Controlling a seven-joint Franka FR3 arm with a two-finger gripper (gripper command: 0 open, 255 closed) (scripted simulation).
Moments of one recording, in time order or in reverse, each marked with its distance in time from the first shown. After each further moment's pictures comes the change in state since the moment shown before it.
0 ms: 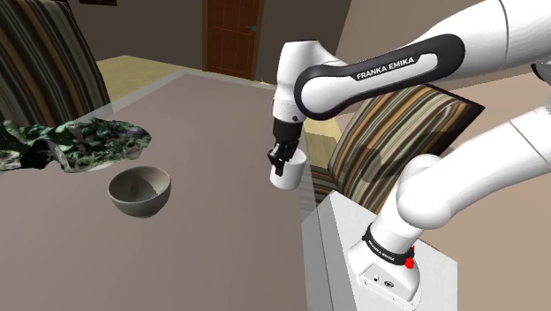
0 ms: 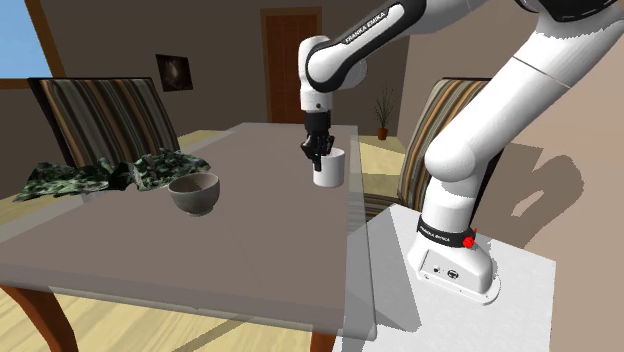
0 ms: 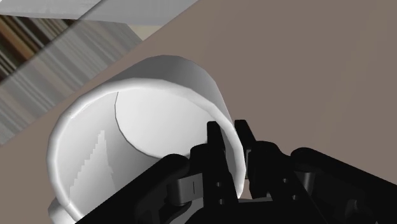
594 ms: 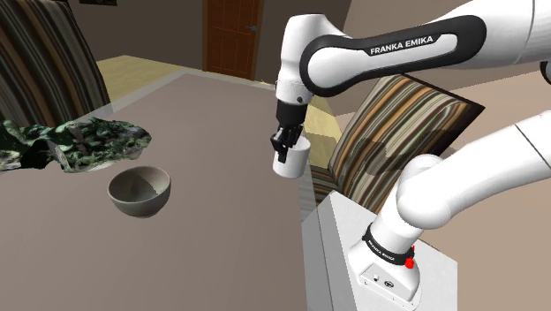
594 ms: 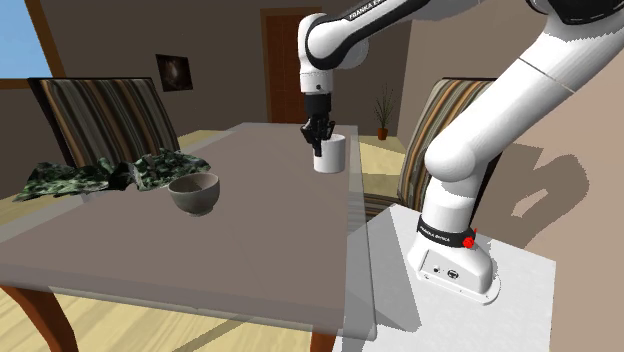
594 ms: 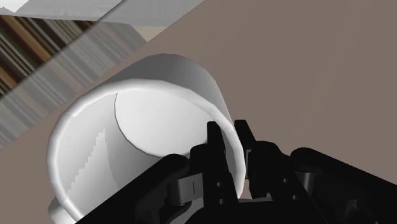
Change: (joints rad) arm -0.002 -0.049 -0.018 0.087 -0.009 -0.136 -0.001
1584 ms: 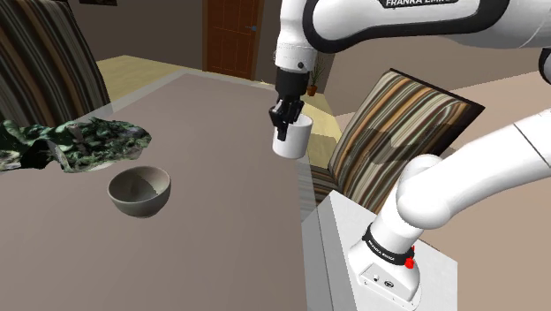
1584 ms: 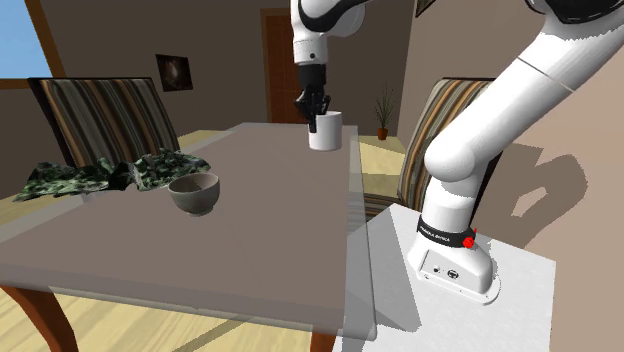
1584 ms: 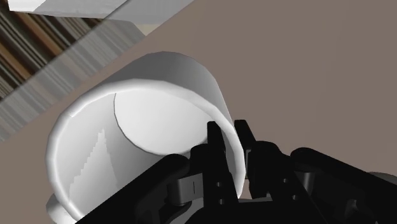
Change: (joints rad) arm -0.004 0.012 -0.002 0.194 -0.012 -0.181 0.024
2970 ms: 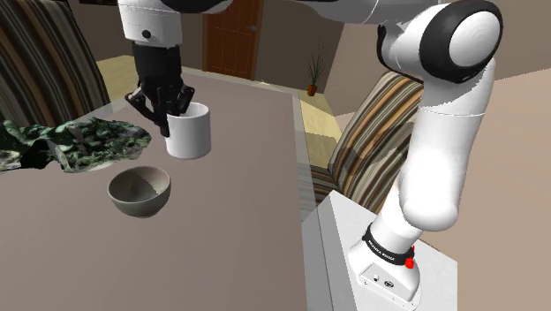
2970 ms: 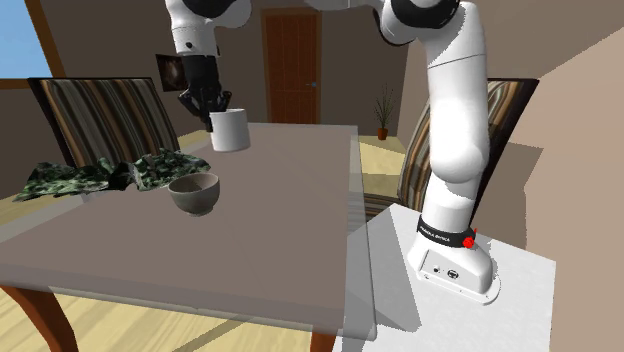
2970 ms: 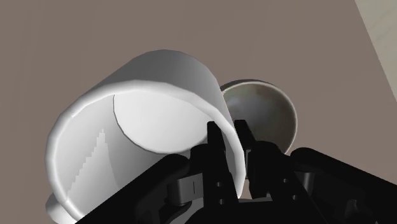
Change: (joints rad) arm 0.131 0.810 0.273 0.857 -0.238 -0.089 0.474
